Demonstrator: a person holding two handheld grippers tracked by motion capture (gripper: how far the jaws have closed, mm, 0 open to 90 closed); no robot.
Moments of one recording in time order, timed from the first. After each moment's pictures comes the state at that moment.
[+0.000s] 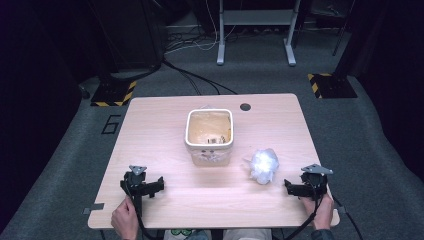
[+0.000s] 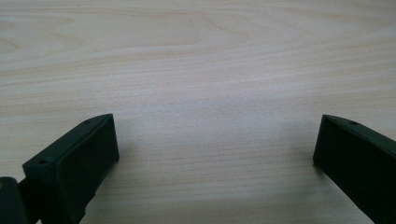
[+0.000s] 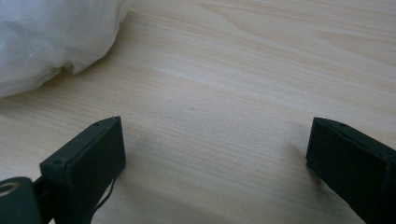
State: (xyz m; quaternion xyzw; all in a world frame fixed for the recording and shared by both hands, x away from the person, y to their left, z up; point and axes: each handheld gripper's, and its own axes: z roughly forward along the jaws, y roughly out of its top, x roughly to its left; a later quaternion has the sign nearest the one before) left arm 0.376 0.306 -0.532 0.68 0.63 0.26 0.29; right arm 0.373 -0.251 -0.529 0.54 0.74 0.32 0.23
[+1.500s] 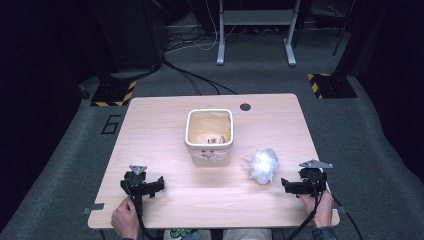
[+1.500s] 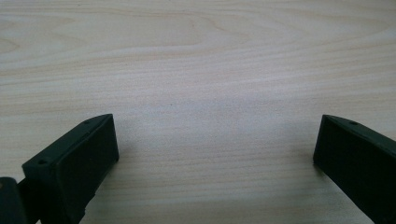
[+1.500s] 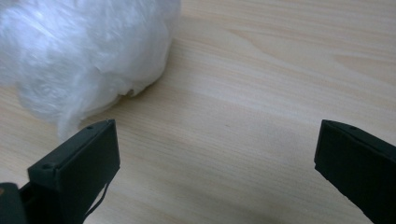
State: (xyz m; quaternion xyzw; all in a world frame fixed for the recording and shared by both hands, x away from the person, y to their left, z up) left arm 0.376 0.306 -0.531 0.68 0.63 0.26 0.29; right arm 0.370 -0.236 -0.495 0.55 0.75 0.32 0.20
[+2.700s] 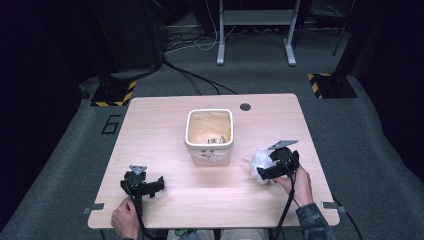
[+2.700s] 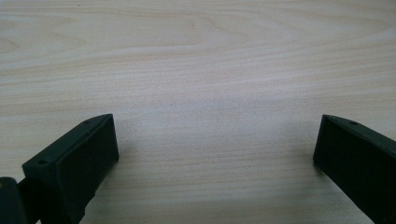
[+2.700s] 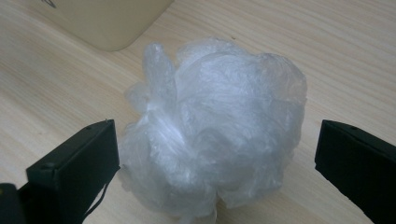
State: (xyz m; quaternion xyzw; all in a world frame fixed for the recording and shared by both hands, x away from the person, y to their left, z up) left arm 0.376 0.306 -0.531 0.68 0.63 0.26 0.29; right arm 0.417 -0.159 -0.453 0.46 0.82 0.29 0.17
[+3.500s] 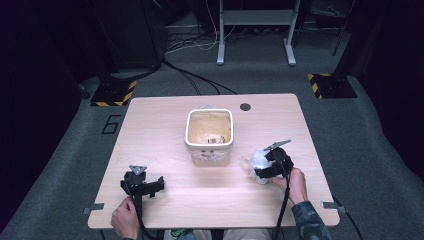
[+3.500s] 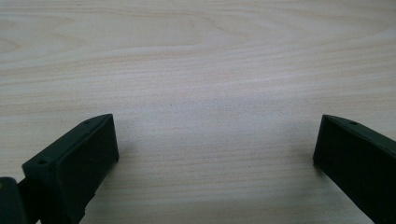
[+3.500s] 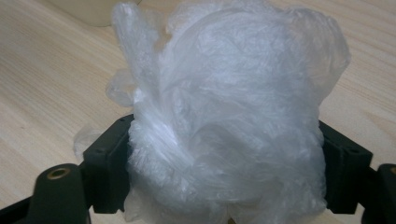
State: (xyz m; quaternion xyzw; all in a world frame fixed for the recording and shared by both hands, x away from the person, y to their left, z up) left arm 0.376 0.306 -0.531 0.68 0.63 0.26 0.29; right arm 0.434 -0.154 -0.479 0.47 0.84 0.27 0.11
